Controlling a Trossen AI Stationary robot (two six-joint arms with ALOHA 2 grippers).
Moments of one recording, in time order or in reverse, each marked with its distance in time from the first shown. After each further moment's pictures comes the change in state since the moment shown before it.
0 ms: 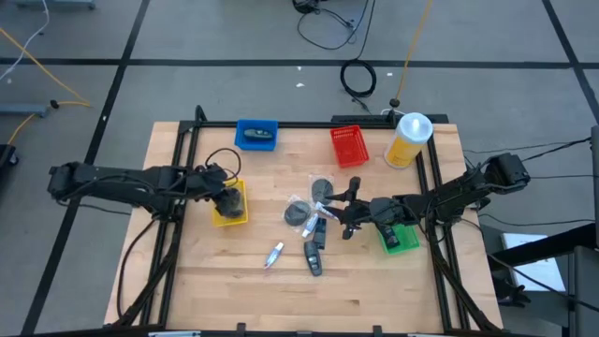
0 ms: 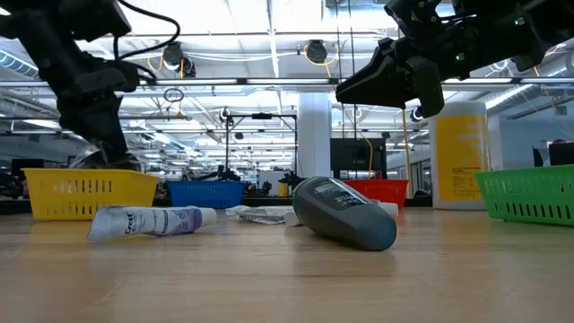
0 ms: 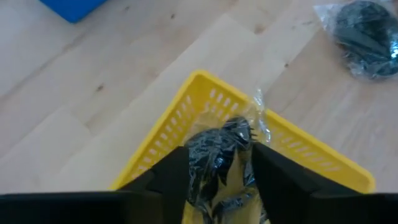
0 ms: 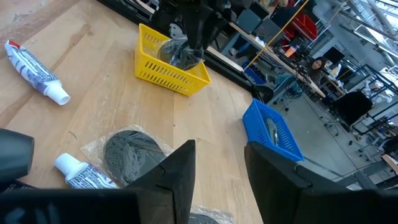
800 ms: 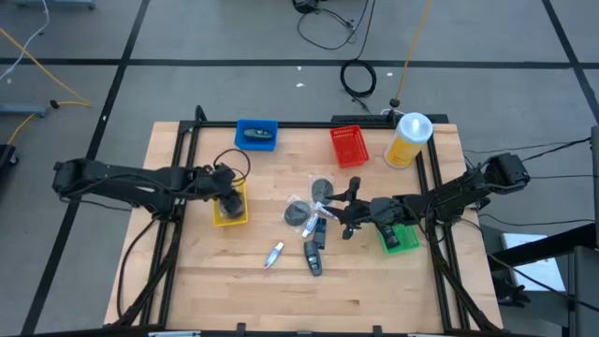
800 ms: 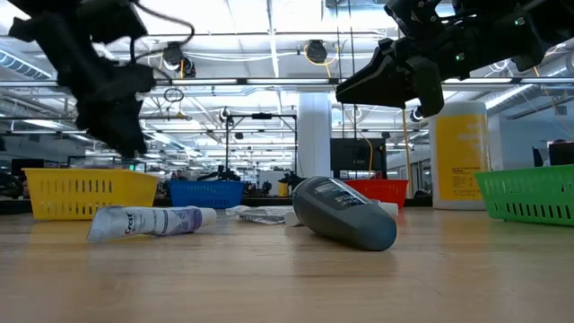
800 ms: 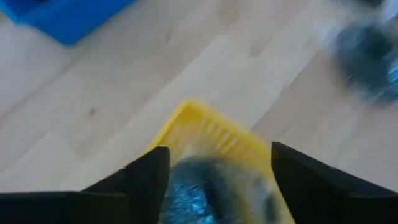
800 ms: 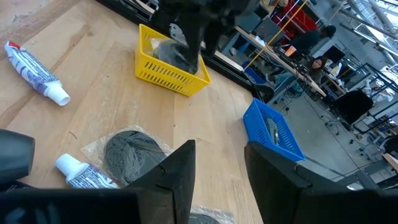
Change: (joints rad) left arm 0.000 0.118 0.029 0.110 -0.046 0.005; right arm 0.000 0.000 0.000 0.000 0.000 0.005
